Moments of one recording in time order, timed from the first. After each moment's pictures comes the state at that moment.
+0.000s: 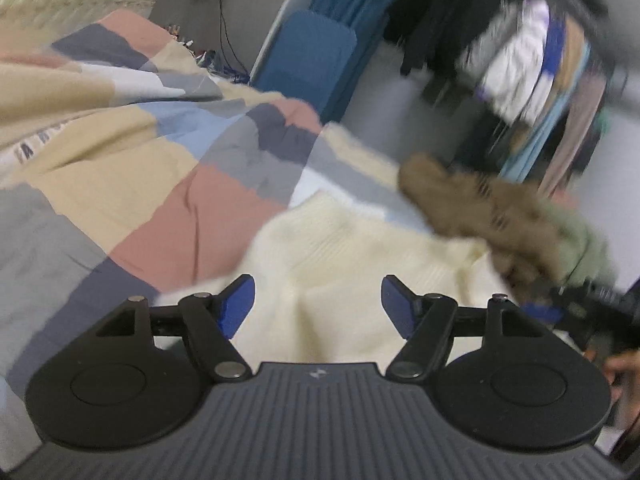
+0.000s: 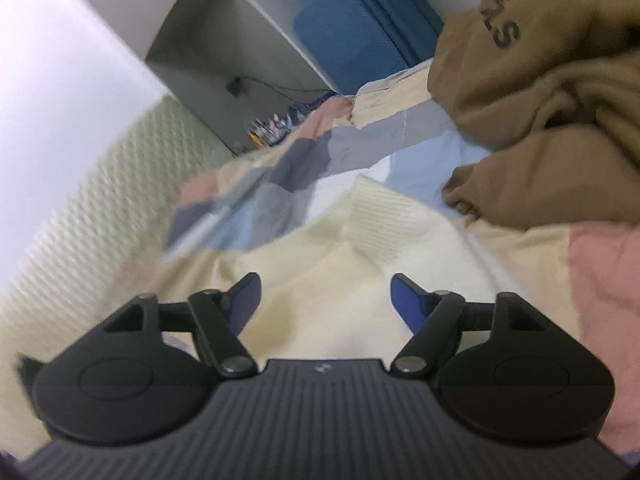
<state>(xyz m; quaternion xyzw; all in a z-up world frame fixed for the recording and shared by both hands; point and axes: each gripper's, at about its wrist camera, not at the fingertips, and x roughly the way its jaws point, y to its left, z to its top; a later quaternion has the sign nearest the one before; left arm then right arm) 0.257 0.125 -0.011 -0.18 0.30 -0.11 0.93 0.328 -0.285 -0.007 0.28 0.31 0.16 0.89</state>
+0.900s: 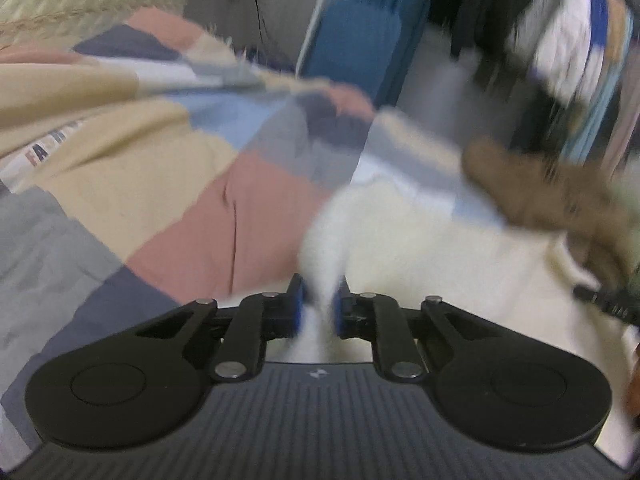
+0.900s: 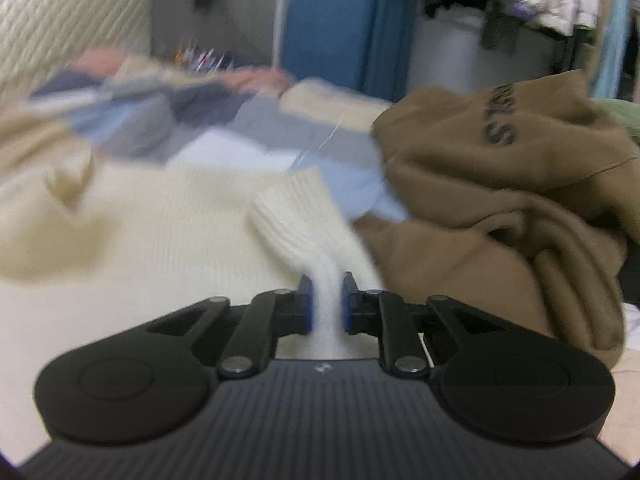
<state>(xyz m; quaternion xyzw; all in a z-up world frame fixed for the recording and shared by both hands) 0.298 0.122 -0.042 -0.17 0.29 -0.03 0.94 0.362 -0.240 -0.033 -0.04 0.30 0.02 0.95</state>
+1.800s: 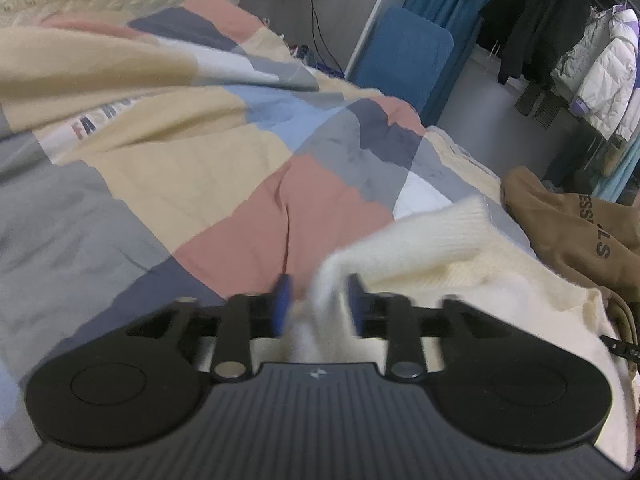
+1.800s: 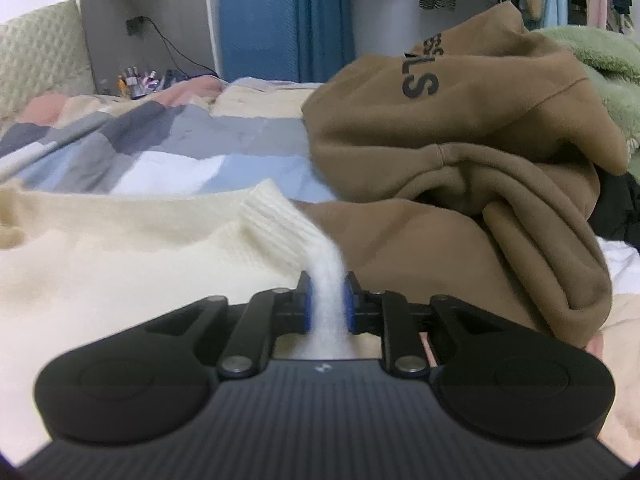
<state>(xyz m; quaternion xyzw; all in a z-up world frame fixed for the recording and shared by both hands) 0.302 0.144 -0.046 -0.19 0.31 0.03 0.93 0.374 -0.300 -0.047 0.04 0.33 -0.03 0.94</state>
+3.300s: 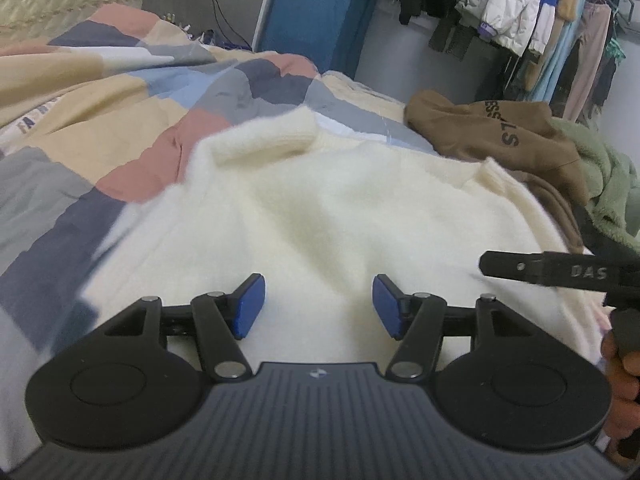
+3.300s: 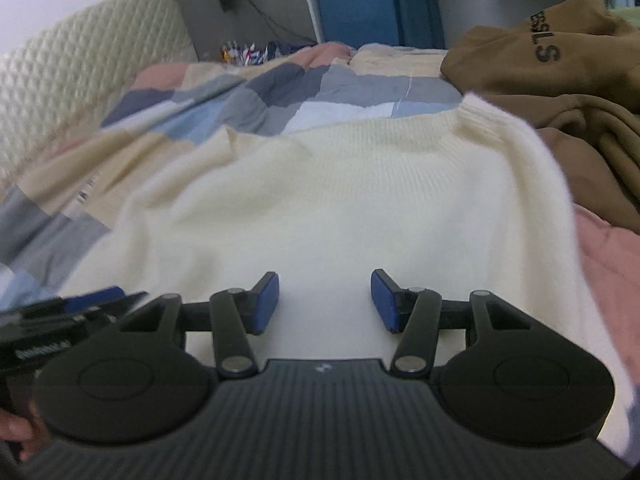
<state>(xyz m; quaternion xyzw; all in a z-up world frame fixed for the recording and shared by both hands) 0.198 0.055 -0.041 -0.11 0.33 -0.09 0.93 0.269 -0.180 -0.016 0.10 0.36 0.10 0.92</state>
